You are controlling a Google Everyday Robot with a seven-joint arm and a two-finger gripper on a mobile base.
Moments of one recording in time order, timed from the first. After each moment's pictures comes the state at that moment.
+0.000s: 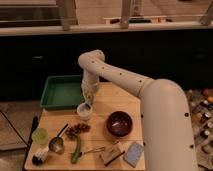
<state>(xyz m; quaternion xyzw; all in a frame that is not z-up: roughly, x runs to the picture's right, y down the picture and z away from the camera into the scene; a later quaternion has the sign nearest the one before) -0.083 0.066 0.816 -0.28 -0.32 -0.55 0.71</state>
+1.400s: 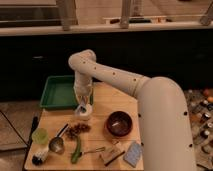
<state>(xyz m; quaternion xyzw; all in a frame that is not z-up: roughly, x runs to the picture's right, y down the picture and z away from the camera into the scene) -0.117 0.079 0.787 -0.27 -0.35 -0.62 0.65</state>
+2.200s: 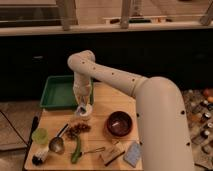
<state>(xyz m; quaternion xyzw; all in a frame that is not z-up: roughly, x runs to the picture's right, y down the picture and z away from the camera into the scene) -0.120 0.083 0.788 -0.27 -0.36 -0.63 0.63</state>
